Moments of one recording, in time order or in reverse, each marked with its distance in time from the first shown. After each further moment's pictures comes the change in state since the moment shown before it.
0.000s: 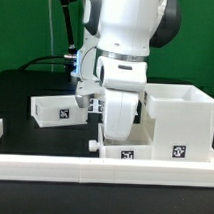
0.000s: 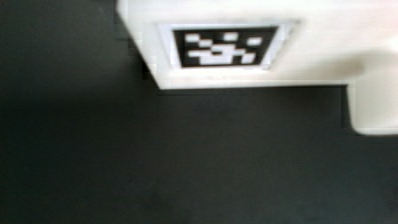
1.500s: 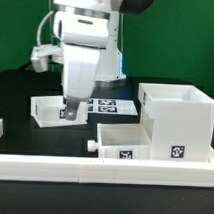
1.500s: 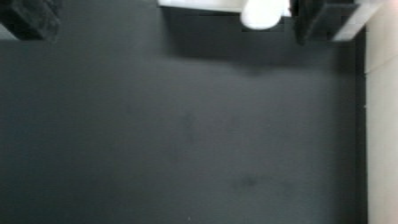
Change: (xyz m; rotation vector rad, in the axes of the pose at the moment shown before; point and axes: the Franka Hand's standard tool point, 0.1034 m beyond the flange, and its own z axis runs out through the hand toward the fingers) arm -0.088 0.013 -0.055 -0.013 0.017 -0.134
